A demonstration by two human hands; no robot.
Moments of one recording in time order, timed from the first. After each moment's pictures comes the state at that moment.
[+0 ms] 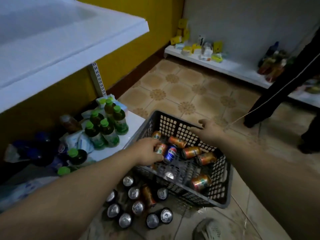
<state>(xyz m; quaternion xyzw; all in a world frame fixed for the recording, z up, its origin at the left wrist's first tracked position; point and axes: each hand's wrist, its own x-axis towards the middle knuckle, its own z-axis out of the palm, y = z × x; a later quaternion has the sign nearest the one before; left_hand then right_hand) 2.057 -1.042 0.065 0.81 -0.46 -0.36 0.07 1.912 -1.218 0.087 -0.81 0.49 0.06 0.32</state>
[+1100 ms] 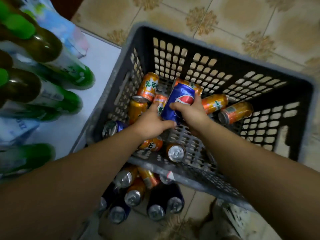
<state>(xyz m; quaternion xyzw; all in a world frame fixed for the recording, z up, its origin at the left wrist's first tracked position) 2.094 -1.156 -0.221 0.76 -0.24 -0.55 0.26 1.992 -1.258 -0.250 -0.47 0.58 -0.08 0.66</state>
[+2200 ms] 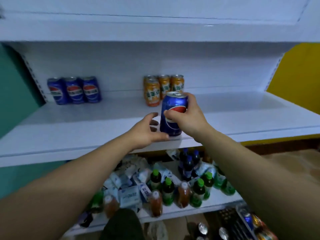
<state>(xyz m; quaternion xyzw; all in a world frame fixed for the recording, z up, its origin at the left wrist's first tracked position) 2.088 -0.617 0.302 0.86 -0.07 -0.06 0.50 2.098 -0.780 0.326 -0.79 -0.10 -0.08 0.60</state>
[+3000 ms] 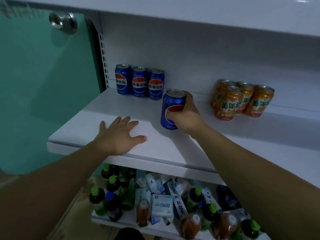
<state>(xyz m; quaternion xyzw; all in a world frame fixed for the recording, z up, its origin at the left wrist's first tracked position) 2.101 -0.354 0.263 0.99 0.13 -0.05 0.08 2.209 -0.544 0.301 -0.82 -0.19 0.02 0.54</state>
